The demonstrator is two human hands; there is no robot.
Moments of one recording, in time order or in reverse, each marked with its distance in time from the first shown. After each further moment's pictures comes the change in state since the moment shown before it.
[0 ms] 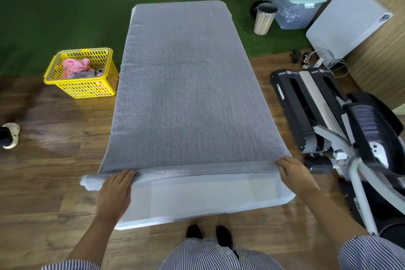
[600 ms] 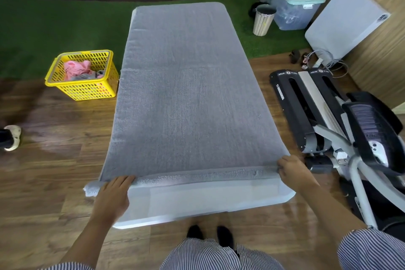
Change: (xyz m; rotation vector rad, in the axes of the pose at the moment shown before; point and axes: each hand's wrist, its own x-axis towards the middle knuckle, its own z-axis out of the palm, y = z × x) left_hand -0.006 -0.012 0.002 0.078 0.076 0.136; right_hand 0.004 0.003 0.000 -0.214 -0.107 -0.028
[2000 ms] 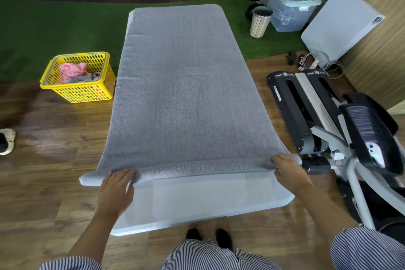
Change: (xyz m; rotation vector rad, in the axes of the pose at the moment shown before) left_hand 0.024 0.010 -0.003 -0.065 -0.009 -0.070; right_hand 0.008 -0.012 -0.012 0.158 0.001 -0.007
